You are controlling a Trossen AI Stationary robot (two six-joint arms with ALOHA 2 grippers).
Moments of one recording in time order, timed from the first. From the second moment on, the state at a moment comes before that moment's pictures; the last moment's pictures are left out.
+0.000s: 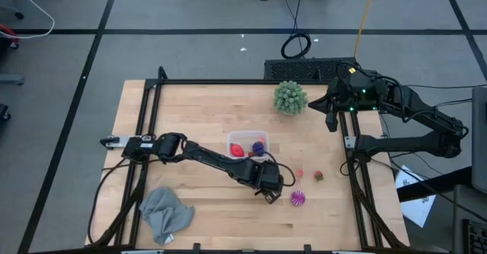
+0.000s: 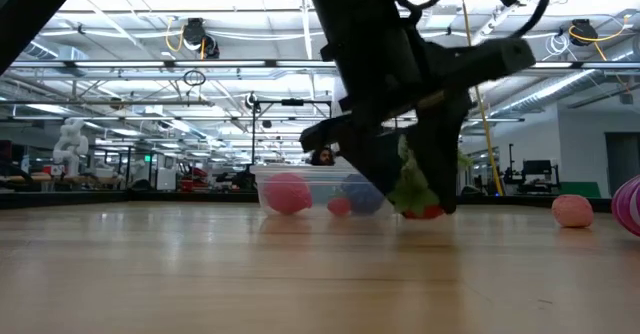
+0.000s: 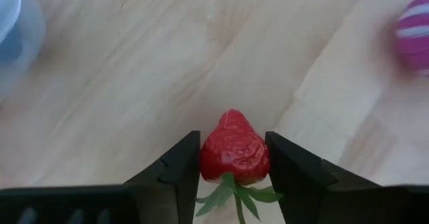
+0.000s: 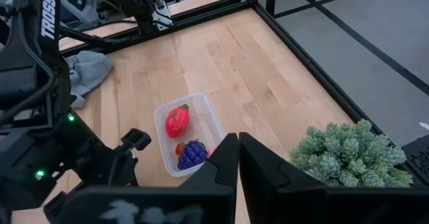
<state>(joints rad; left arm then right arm) -0.26 2.39 1.99 -0.78 -0.17 -0.88 -0.35 0.86 1.18 -0.87 -0.11 0.12</state>
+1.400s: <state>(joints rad) -0.03 2.36 2.25 -1.43 -0.26 -0.69 -0.35 0.86 1.18 -0.90 -0.19 0.11</state>
